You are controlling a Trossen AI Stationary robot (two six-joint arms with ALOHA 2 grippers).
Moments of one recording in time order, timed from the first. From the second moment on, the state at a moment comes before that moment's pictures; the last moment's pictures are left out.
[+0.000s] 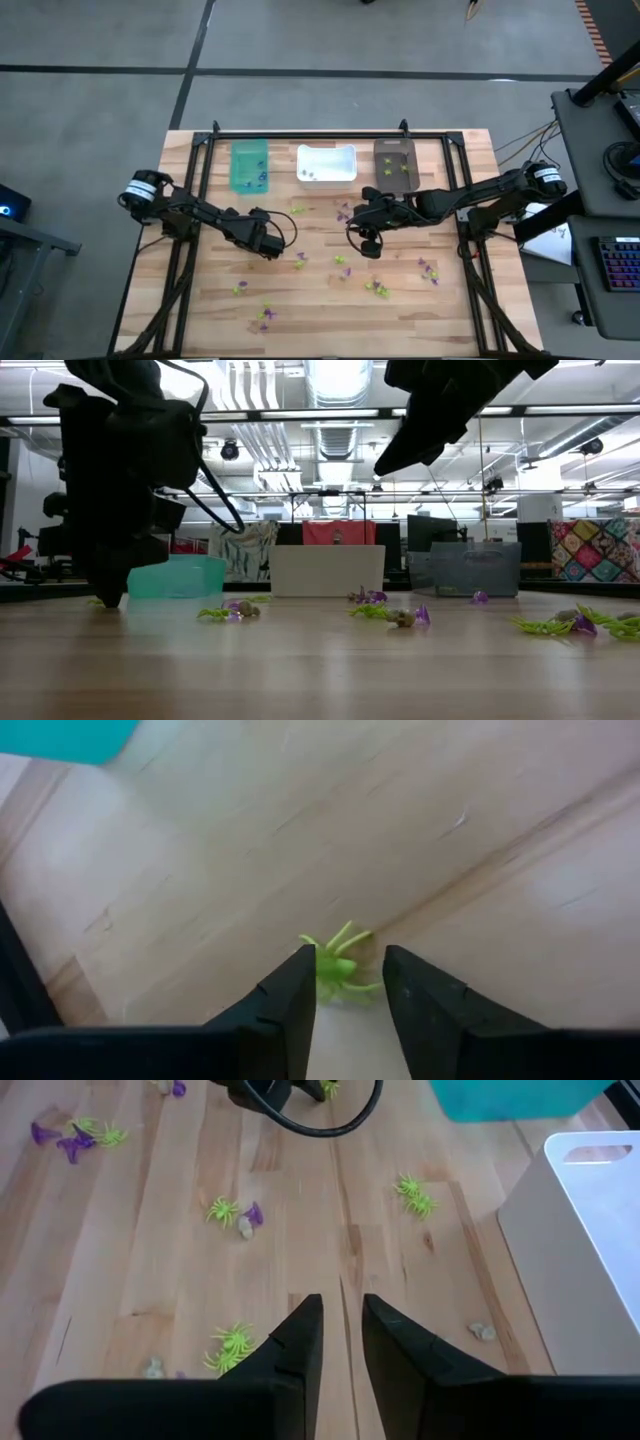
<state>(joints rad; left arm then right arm) -0.24 1.69 0.82 -0.93 -0.34 -1.22 0.12 1.42 0.93 -0.21 0.13 0.09</state>
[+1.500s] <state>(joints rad) -0.34 1.37 0.91 -0.71 -0.54 -0.89 0.12 1.49 0.93 -0.06 0.13 0.02</state>
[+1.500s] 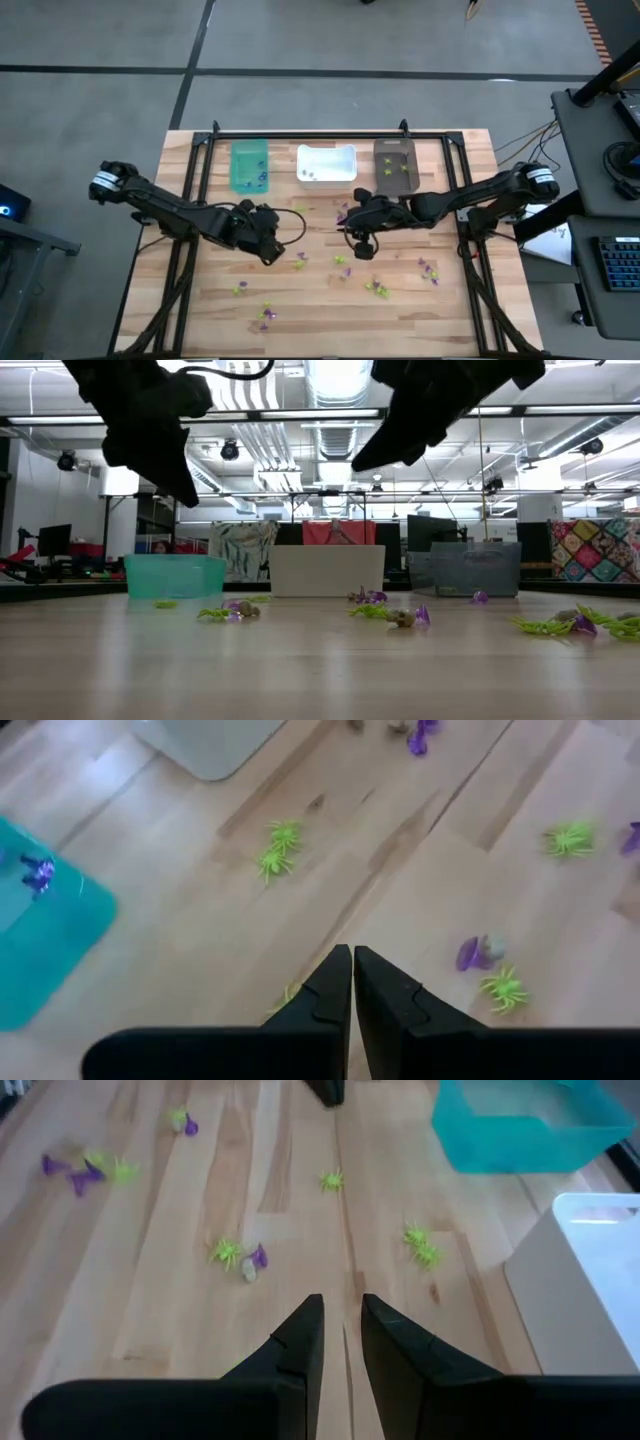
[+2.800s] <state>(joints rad) -0.43 1.30 0.32 0.03 -0.57 -0.43 0.12 1.59 0.93 0.08 0.13 -0.04</state>
